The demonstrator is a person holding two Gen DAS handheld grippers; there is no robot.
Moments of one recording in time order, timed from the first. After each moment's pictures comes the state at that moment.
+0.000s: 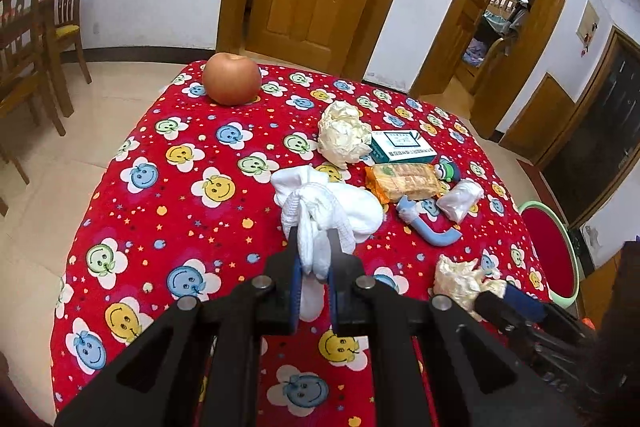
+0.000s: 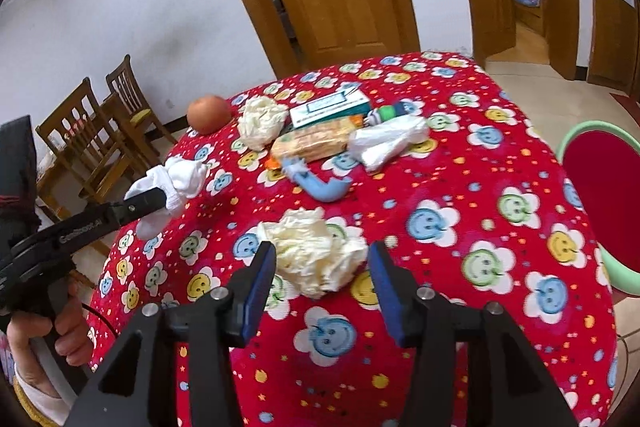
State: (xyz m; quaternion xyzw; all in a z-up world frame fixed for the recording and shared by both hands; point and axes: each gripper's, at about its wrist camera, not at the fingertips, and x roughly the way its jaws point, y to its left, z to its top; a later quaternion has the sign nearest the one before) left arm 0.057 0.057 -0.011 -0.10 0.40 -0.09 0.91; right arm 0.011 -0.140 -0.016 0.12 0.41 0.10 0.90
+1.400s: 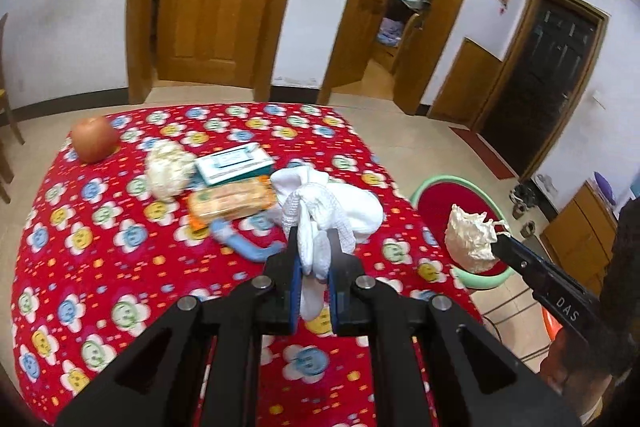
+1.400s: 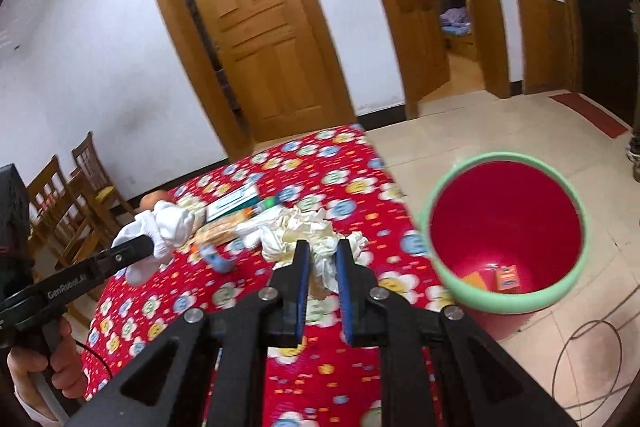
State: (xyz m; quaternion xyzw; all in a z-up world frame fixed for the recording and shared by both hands) left arm 0.037 -0.080 0.040 -0.04 0.37 -0.24 0.90; right arm -0.047 -0.277 0.040 0.17 0.31 -0.03 0.93
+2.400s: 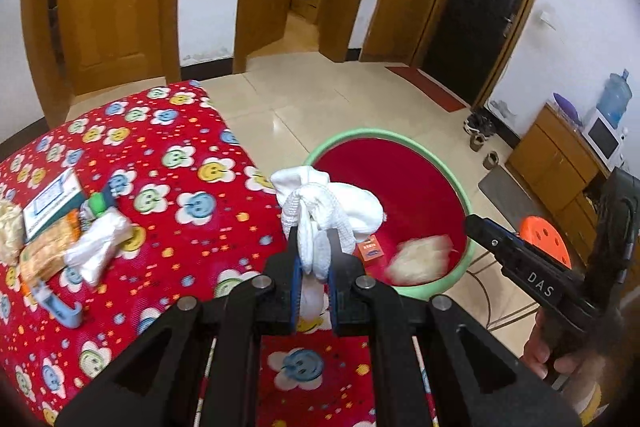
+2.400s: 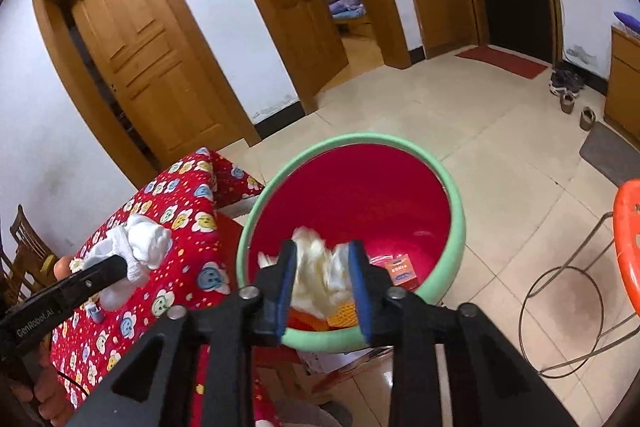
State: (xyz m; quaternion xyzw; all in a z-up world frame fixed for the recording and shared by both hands) left arm 0.059 -0.264 0.003 0.05 0.41 -0.35 0.84; right arm -0.066 -0.423 -0.009 0.25 0.32 -0.18 0.90
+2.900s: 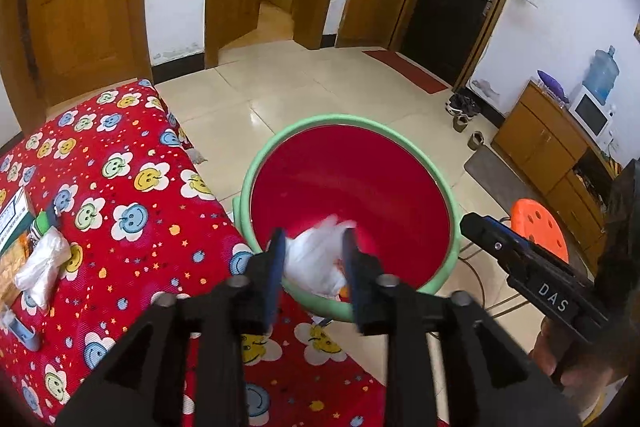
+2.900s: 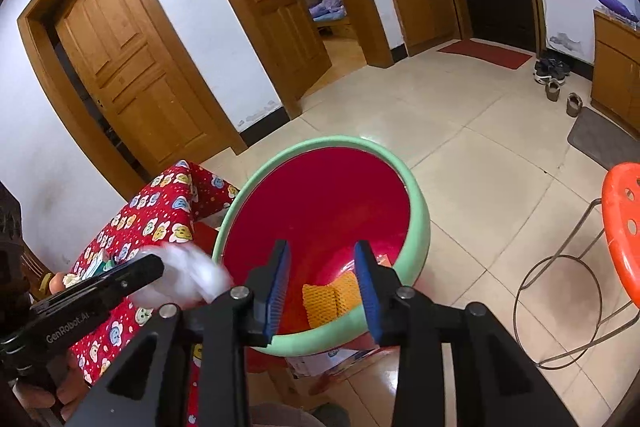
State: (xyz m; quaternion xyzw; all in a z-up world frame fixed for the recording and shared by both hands) left arm 0.054 -0.311 -0.012 0.07 0.41 -0.39 0.82; right arm -0.080 -0.445 -0.015 0.27 0.31 -0.20 0.89
